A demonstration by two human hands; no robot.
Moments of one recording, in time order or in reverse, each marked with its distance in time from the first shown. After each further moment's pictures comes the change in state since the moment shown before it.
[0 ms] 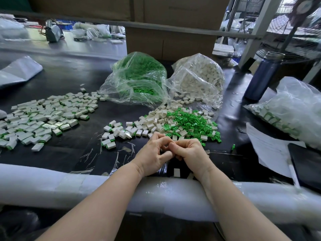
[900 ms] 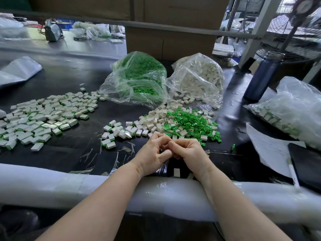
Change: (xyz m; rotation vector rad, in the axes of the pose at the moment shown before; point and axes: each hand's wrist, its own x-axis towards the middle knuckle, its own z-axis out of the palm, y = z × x) left_hand -0.001 0.004 0.000 0.033 0.007 -0.019; right_hand 0.000 0.000 0.001 0.011 -0.031 -0.008
